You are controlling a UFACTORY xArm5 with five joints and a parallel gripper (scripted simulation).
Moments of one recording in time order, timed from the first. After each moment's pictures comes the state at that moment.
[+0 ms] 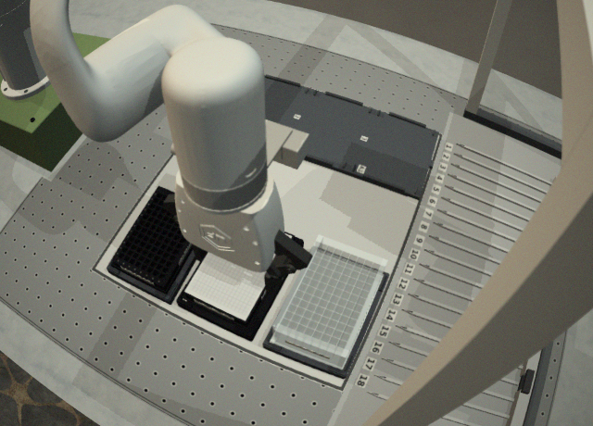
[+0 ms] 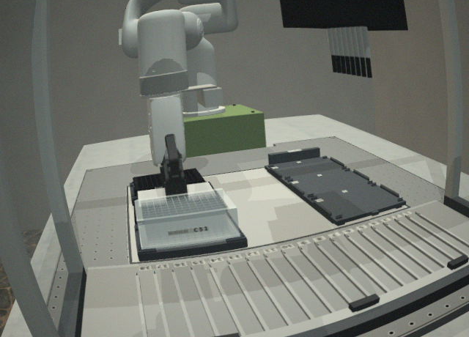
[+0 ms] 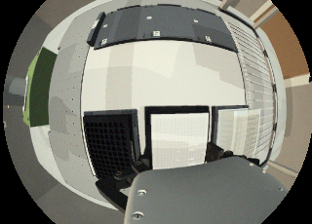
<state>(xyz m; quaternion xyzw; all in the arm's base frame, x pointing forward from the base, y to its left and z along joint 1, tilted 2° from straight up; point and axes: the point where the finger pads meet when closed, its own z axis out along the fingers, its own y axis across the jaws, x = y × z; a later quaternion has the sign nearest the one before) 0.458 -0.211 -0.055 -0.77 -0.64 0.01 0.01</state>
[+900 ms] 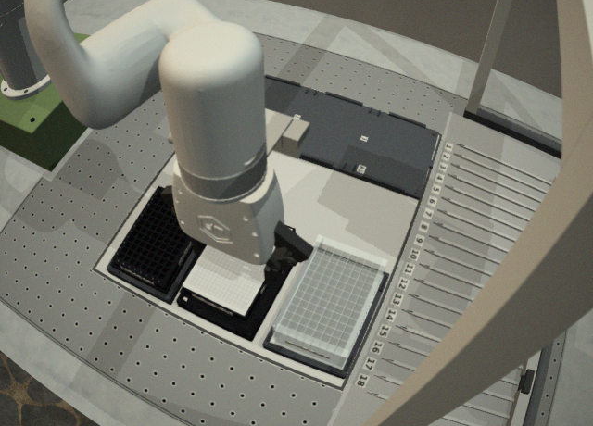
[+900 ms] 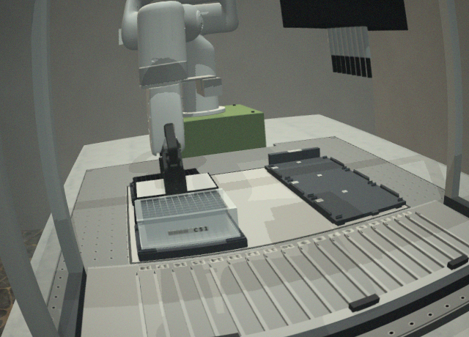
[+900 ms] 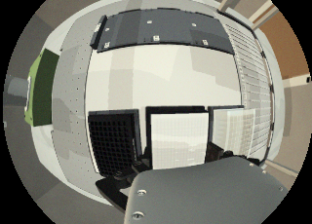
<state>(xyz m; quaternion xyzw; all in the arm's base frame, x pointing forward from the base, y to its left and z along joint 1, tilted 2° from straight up) 0.458 -0.211 -0.039 -0.77 -0.64 0.01 0.01</state>
